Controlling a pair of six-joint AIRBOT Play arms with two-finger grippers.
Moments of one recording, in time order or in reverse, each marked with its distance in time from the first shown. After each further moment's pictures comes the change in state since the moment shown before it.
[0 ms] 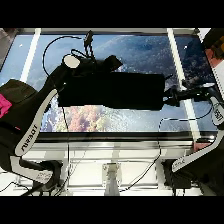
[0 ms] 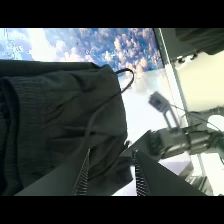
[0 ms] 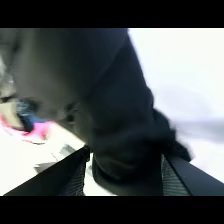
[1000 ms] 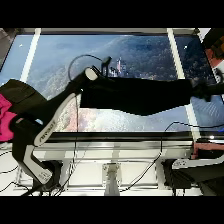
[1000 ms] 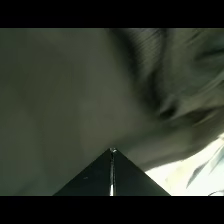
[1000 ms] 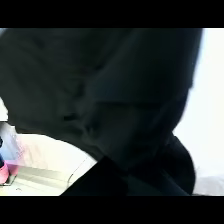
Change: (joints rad) left arm -0.126 -0.199 -0.001 0.194 -0.146 -0.104; right arm -0.245 0.292 0.191 -0.174 0.157 0.063
